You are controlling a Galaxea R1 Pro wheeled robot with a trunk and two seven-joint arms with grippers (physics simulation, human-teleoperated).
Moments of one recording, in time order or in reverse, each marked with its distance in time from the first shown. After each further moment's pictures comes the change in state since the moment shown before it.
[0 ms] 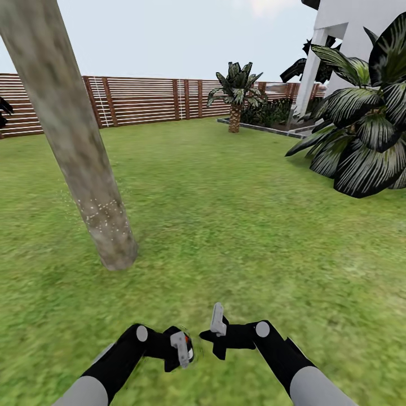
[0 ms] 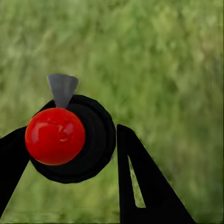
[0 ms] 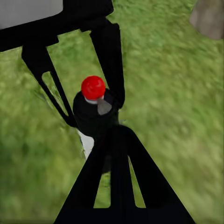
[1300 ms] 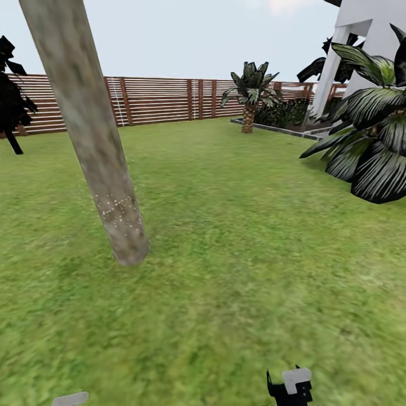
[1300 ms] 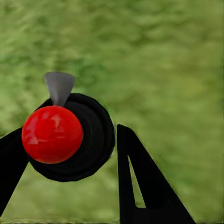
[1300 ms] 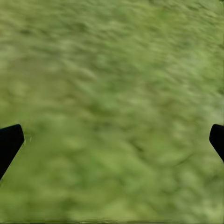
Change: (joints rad) left arm 0.209 0.232 0.454 0.555 0.647 -0.371 0.956; right arm 0.166 -0.078 -0.374 0.563 -0.016 -0.373 -1.163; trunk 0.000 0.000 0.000
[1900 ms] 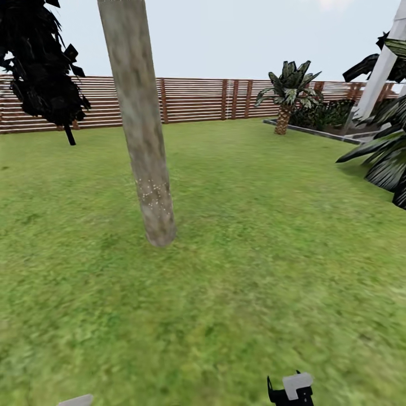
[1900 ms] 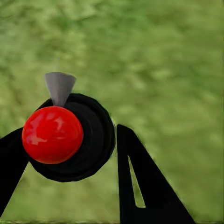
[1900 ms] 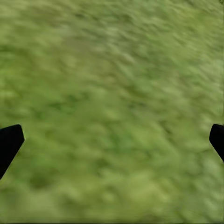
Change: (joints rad) left arm 0.004 -0.031 0.003 0.014 0.057 -0.006 -0.003; right arm 0.017 0.000 0.000 0.003 0.001 0.000 0.002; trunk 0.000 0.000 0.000
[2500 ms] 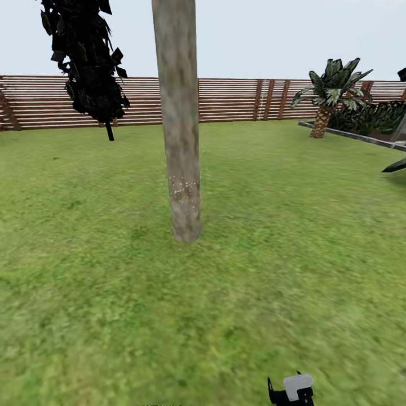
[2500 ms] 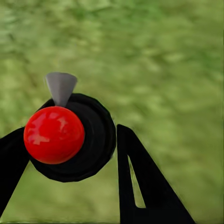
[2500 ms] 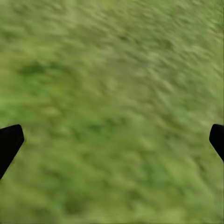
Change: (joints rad) left arm 0.070 0.009 -0.030 -0.014 -0.043 -0.152 -0.109; right arm 0.002 -0.002 0.000 0.001 0.000 0.000 0.002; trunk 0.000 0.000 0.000
